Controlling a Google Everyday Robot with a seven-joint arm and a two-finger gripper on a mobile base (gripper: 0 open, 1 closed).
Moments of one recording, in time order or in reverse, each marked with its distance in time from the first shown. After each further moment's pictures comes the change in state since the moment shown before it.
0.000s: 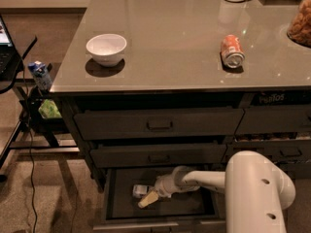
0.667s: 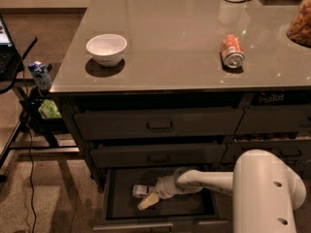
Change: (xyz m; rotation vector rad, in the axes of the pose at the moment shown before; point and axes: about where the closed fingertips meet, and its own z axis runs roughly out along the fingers) arm -0.004 0.020 -0.022 -0.009 -0.008 0.017
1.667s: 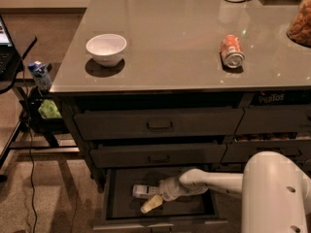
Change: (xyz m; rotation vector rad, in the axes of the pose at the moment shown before) arm 0.008 0.016 -0.024 -0.043 0.015 0.022
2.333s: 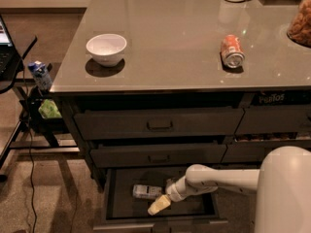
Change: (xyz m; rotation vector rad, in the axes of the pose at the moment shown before) arm 0.004 0.016 -0.059 0.039 0.053 -0.030
